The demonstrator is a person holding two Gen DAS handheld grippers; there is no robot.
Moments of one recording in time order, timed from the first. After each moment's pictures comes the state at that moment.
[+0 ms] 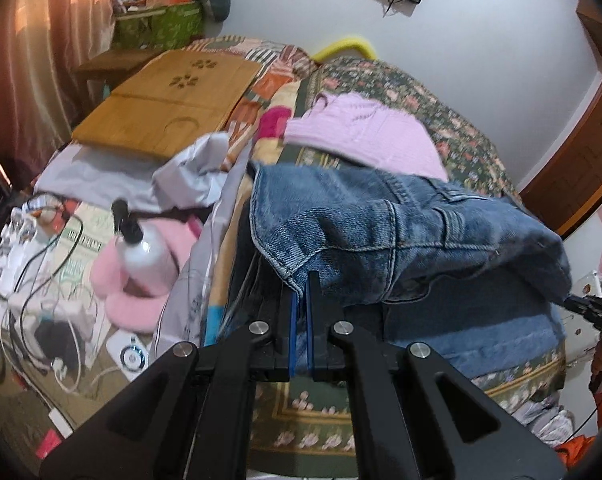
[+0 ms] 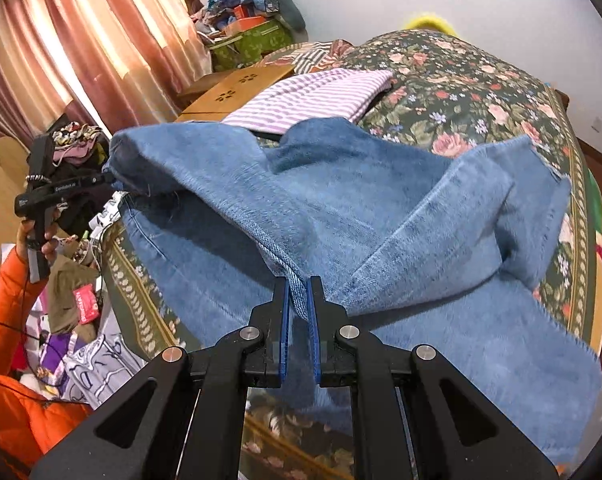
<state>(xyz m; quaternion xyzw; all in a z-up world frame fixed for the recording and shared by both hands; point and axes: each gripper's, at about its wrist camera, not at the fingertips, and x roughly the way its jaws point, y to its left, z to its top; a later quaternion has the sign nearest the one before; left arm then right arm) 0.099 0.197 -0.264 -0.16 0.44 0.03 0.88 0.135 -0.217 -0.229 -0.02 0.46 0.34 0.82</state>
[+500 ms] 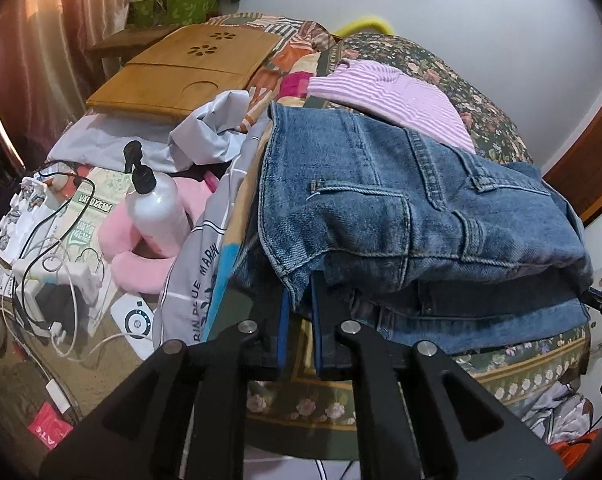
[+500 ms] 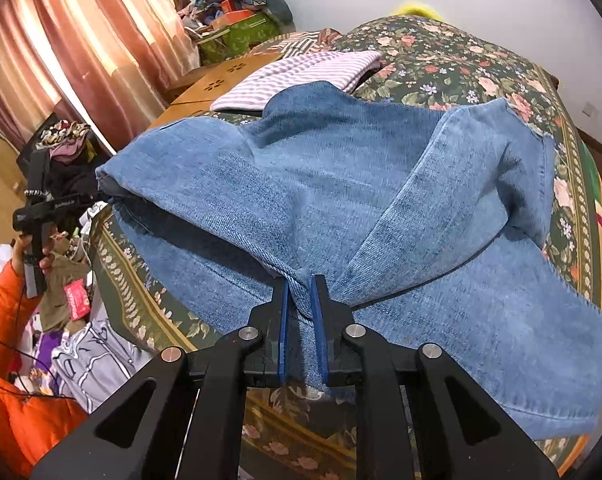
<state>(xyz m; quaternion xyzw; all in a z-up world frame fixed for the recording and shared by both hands) 0.080 0.191 -0.296 -0.15 0.47 0.06 0.87 0.119 -0.217 -0.251 -0.01 0.47 0.32 0.82</state>
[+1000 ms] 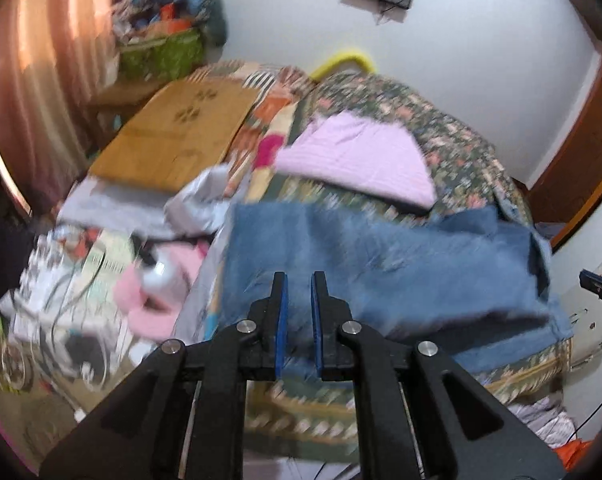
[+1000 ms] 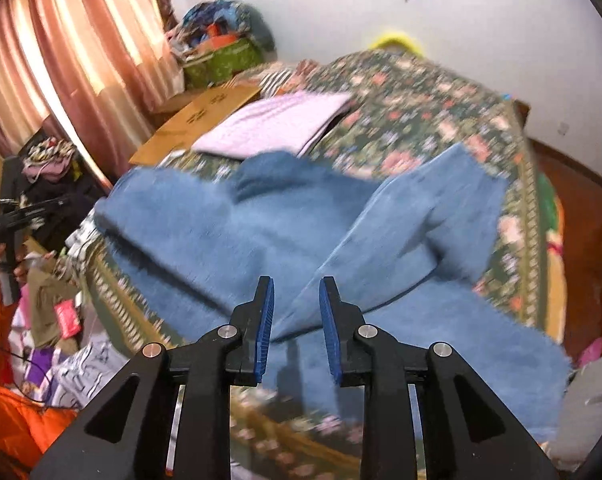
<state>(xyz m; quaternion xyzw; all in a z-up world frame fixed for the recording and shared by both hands) 0.103 0.151 -0.196 -0.10 0.42 0.05 0.90 0.128 -0.253 -0.192 -0.02 0.43 0.28 0.86</state>
